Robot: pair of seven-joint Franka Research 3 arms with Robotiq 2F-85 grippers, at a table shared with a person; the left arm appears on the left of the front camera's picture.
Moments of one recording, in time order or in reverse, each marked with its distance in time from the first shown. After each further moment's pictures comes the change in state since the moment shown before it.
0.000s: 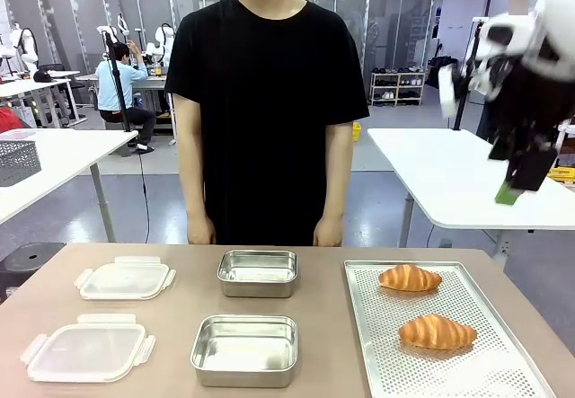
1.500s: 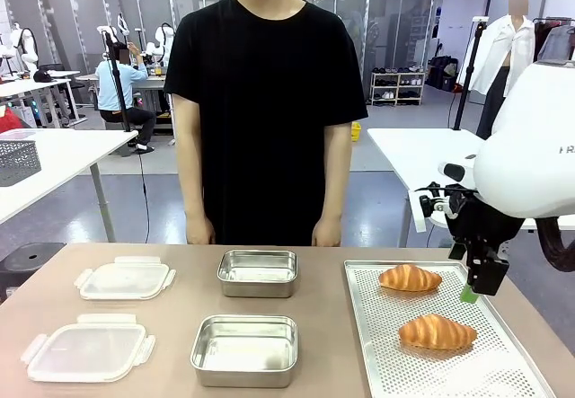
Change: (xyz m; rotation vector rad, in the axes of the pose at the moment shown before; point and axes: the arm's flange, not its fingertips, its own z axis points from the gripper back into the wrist) left arm 0.000 0.000 0.000 0.000 0.000 0.000; right arm -0.005 0.024 -0.155 0.188 -0.037 0.065
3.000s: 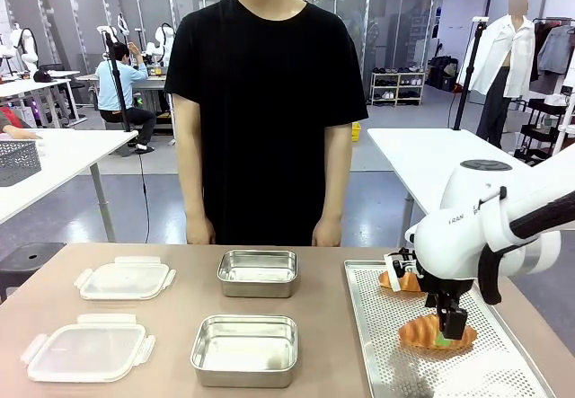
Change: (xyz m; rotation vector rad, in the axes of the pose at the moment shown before) left arm 0.000 0.000 0.000 0.000 0.000 0.000; right arm -0.001 -0.045 -0.167 0.106 0.065 0.061
